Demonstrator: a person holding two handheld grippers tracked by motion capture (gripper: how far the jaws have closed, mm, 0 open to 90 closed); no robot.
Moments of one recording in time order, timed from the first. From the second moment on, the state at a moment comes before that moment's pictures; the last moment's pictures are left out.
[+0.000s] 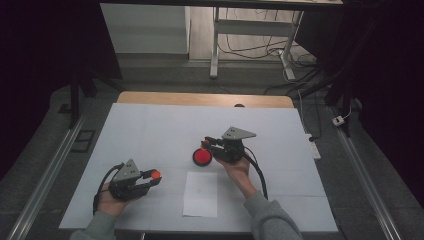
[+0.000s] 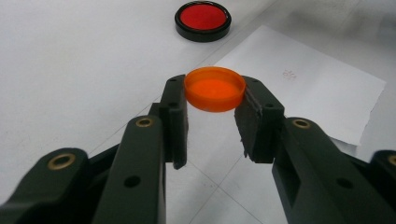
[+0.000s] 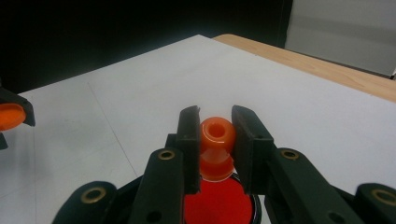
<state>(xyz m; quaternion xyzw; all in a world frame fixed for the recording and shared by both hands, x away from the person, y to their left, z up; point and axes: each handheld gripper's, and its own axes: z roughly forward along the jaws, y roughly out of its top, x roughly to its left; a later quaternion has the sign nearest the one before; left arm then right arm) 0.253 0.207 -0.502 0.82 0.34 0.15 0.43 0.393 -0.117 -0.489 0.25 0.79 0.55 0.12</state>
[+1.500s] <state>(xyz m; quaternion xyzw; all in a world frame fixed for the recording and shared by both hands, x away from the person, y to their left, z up) 0.254 0.207 -0.504 0.83 0.34 0.15 0.43 0.404 -0.099 -0.524 0.25 0.83 0.48 0.12</state>
